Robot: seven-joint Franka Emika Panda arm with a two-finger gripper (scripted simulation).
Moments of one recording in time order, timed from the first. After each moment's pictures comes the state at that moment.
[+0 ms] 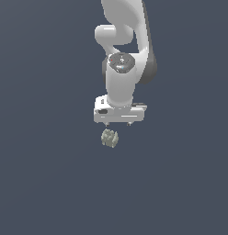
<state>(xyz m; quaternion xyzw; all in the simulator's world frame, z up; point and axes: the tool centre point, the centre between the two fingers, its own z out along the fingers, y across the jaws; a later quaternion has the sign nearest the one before) -0.005 0.018 0.173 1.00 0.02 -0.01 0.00</state>
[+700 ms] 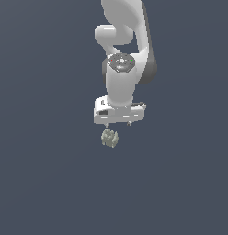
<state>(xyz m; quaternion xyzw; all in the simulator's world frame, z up) -0.004 0.019 0.172 1.00 0.05 -0.01 0.00</state>
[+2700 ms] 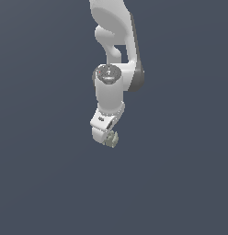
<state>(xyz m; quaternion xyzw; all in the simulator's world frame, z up) 0.002 -0.015 0.141 0.87 0.50 0.00 0.00</state>
